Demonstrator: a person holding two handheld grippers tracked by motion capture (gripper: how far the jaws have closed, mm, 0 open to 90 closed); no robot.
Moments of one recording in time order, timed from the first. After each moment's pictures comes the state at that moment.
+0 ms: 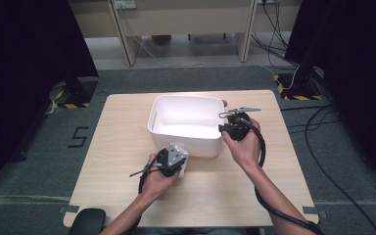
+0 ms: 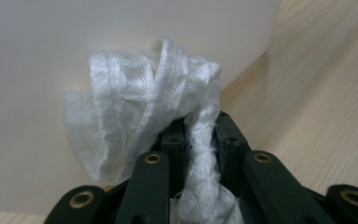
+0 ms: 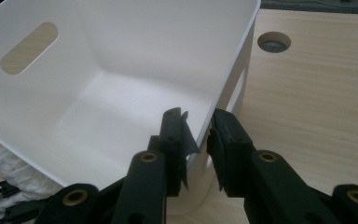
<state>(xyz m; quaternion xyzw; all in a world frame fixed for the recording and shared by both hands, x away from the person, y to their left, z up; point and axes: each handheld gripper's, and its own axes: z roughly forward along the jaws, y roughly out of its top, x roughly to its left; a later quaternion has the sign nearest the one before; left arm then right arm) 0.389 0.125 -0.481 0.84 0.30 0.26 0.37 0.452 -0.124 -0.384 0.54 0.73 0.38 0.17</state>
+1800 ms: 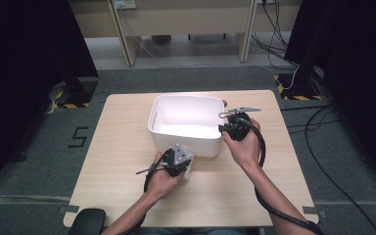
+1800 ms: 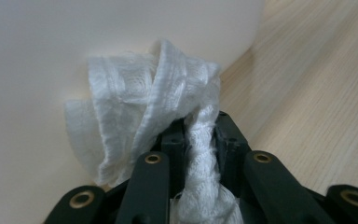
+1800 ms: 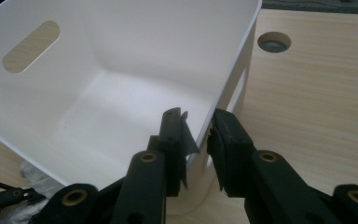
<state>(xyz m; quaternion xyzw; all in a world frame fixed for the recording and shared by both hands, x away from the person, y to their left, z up) 0.394 0.110 -0.485 0.85 0.30 0.24 0.36 0.452 -0.124 -0.384 0.54 0.73 0.38 0.17</state>
